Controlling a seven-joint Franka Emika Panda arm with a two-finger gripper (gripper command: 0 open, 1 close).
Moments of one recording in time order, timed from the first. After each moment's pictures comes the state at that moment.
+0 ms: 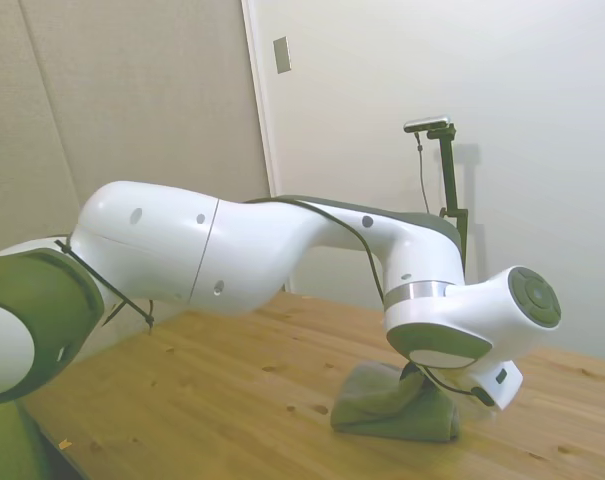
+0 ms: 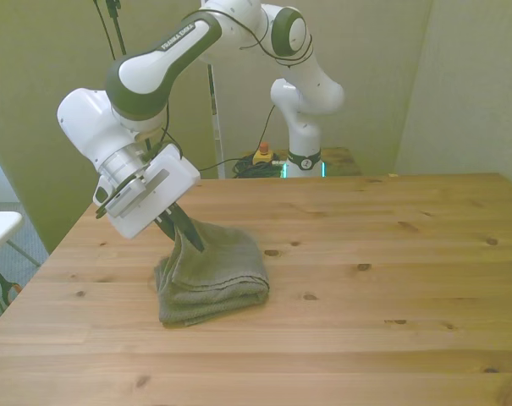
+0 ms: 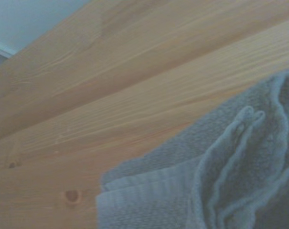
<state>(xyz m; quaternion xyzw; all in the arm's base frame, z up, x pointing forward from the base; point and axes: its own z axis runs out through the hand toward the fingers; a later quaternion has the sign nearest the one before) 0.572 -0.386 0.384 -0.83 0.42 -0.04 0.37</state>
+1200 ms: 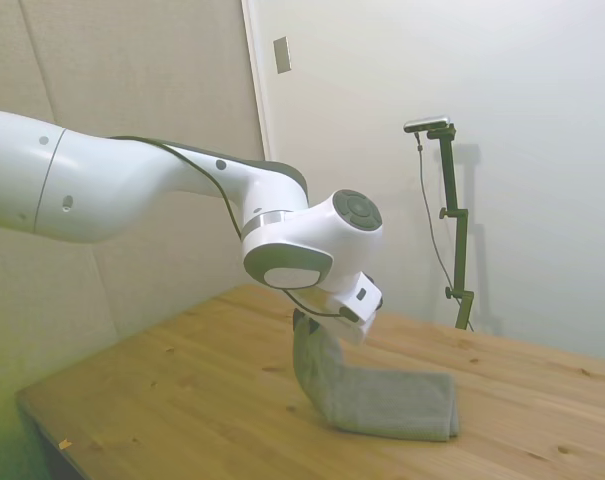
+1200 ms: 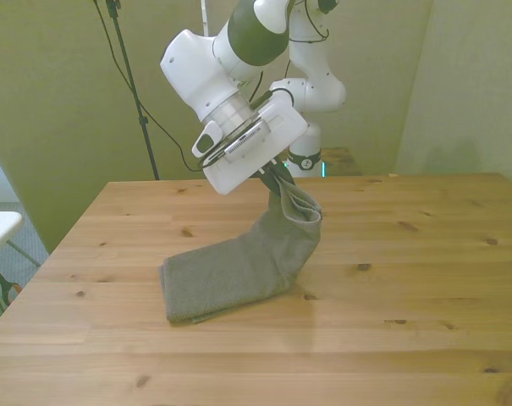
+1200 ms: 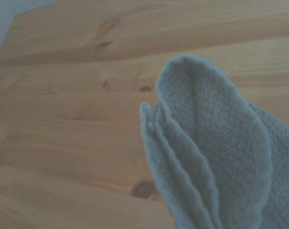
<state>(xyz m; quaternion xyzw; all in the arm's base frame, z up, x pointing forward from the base) 0.539 -0.196 0.443 -0.89 0.30 -0.03 0.33</state>
